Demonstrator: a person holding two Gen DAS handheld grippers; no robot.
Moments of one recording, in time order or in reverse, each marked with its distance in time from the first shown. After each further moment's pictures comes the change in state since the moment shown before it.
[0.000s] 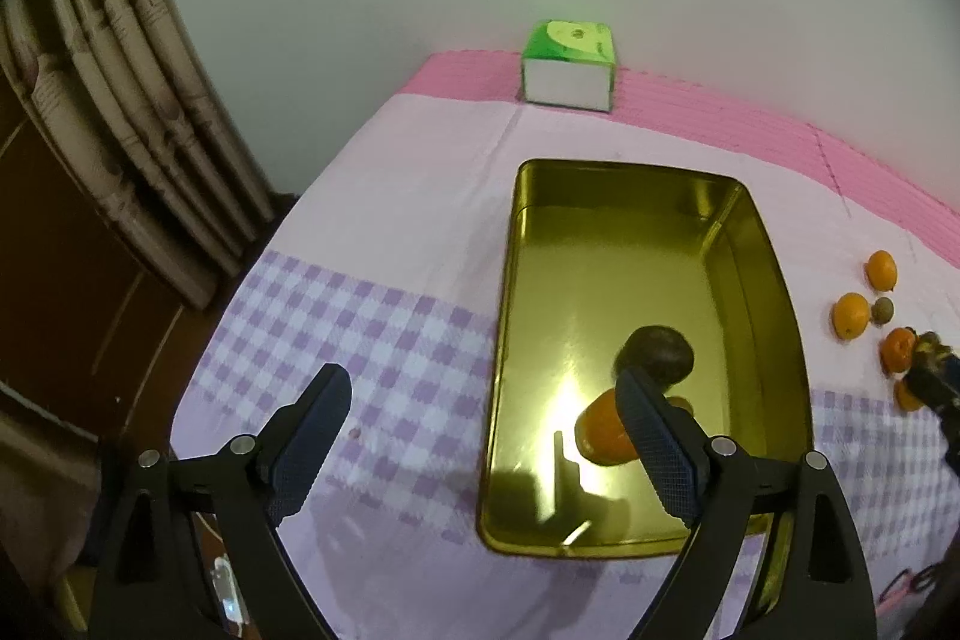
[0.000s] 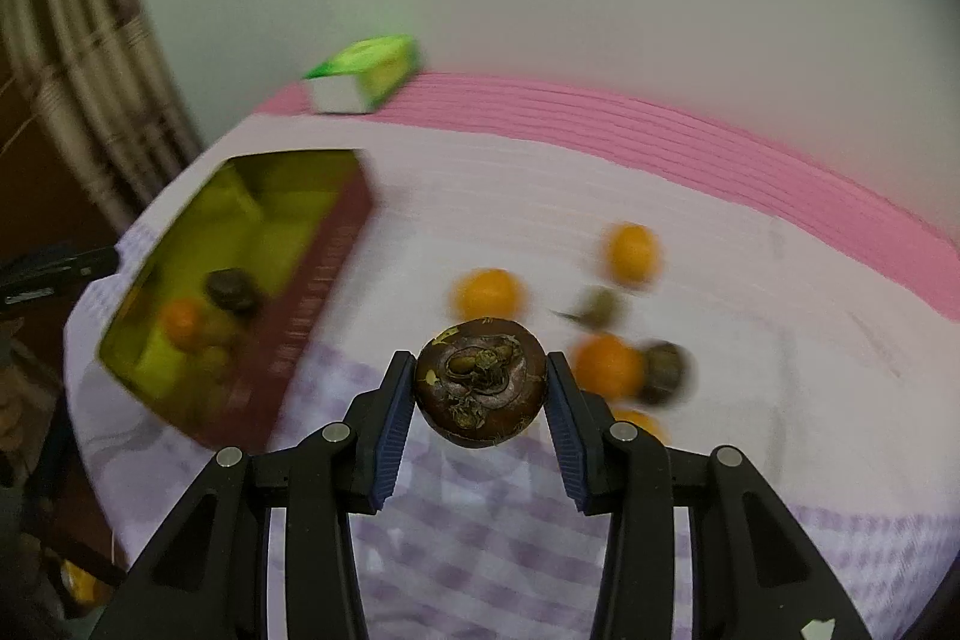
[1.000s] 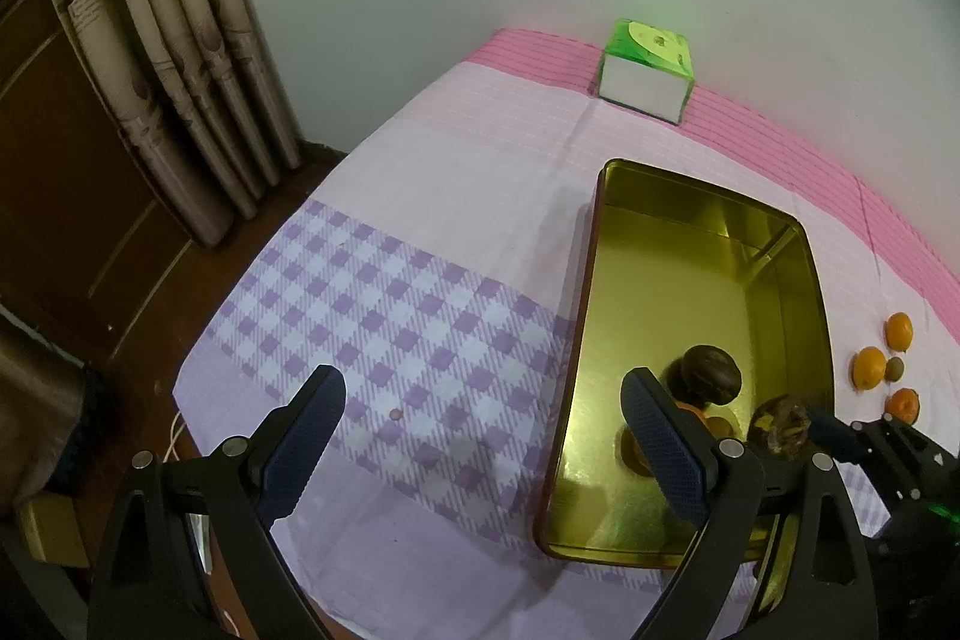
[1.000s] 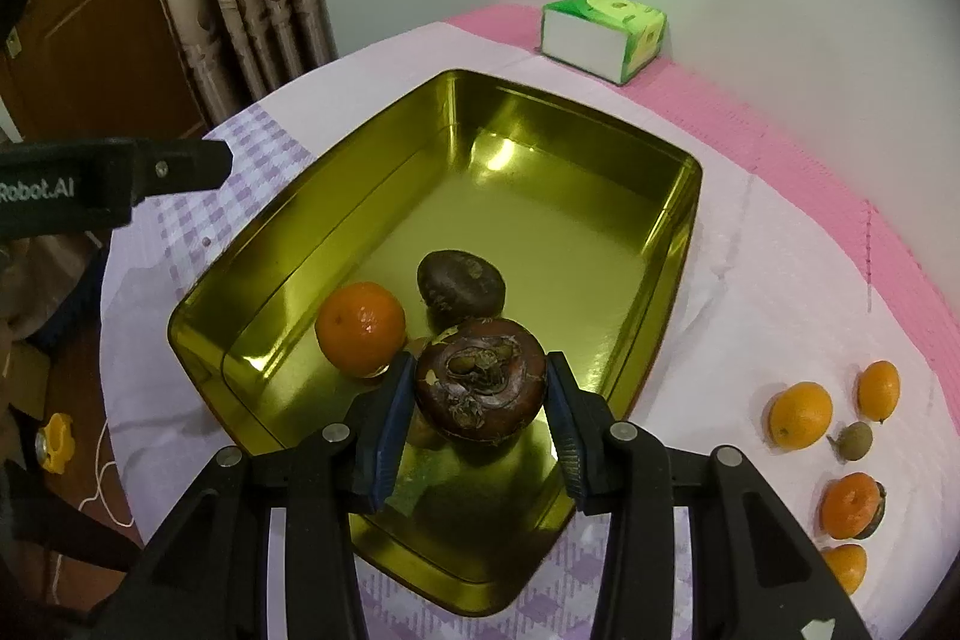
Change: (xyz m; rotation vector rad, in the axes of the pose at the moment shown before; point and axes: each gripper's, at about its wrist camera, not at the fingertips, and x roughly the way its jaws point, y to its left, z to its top) left arm 0.012 0.039 0.001 -0.167 0.052 0.008; right arm 0.076 0.139 0.016 -0.286 0.107 0.103
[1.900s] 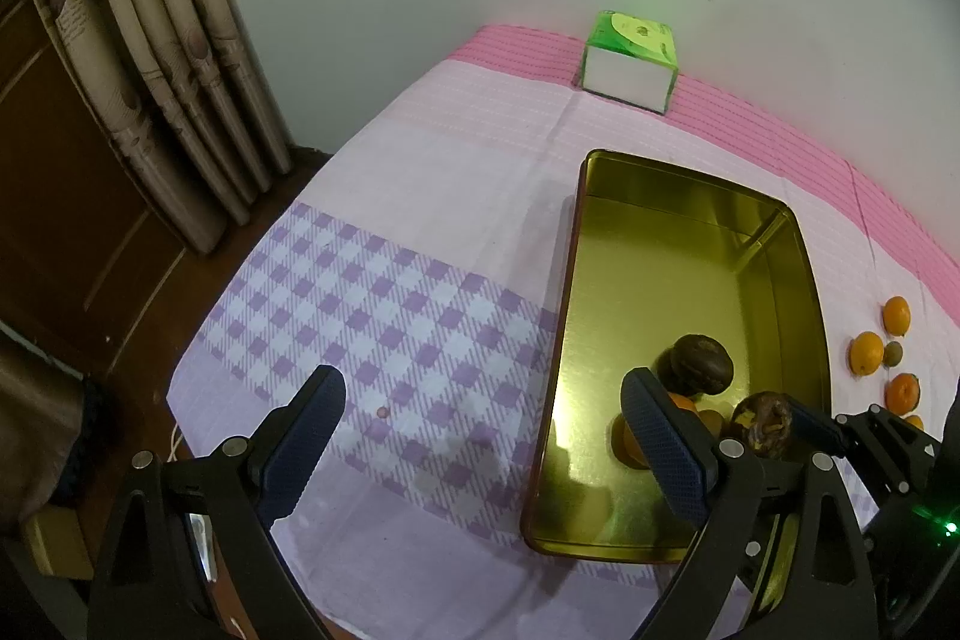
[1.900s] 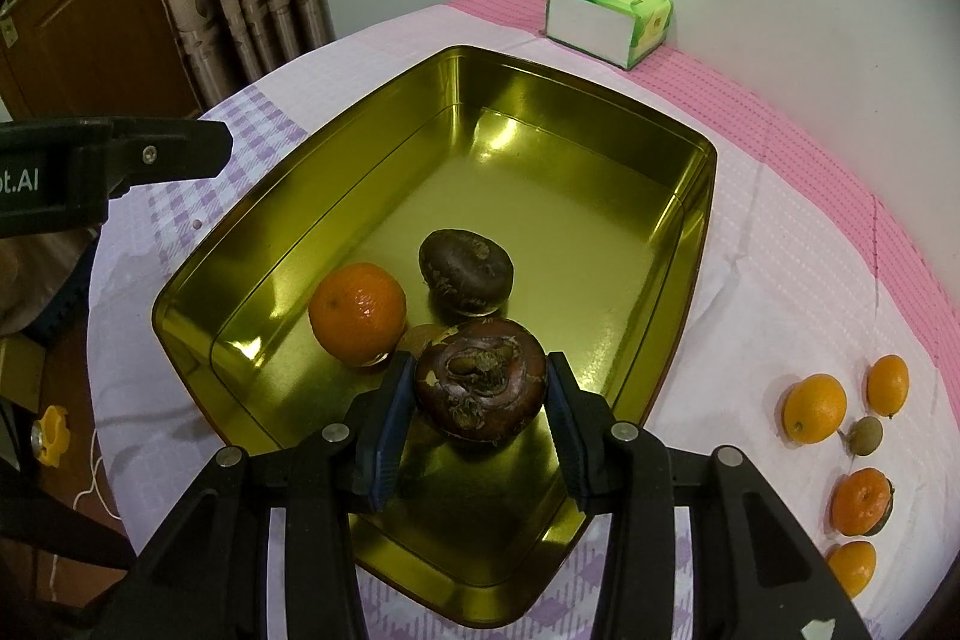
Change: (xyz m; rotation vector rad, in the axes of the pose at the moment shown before) left arm 0.002 -0.009 -0.003 0.026 0.005 -0.009; right arm 0.006 0.002 -0.001 -0.007 0.023 -0.009
